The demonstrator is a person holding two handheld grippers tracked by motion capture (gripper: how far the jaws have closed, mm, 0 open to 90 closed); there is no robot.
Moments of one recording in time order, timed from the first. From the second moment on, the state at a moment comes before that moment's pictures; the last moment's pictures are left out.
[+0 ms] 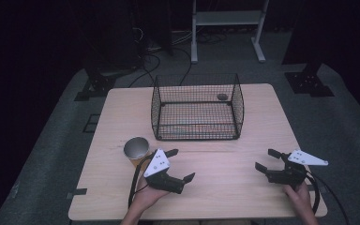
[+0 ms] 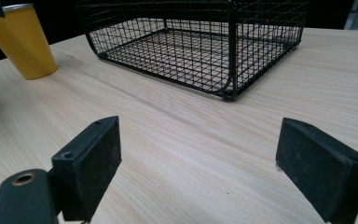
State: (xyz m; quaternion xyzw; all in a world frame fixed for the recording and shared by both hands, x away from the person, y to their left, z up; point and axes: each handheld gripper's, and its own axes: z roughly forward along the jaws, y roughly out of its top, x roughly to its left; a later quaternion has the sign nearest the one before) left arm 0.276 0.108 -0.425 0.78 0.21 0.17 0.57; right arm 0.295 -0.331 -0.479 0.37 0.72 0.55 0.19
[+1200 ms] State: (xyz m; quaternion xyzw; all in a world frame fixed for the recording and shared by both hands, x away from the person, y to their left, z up) left arm 0.266 0.145 -0.383 0.77 0.21 0.19 0.57; right arm 0.295 -0.331 -0.479 0.37 0.72 0.55 0.19
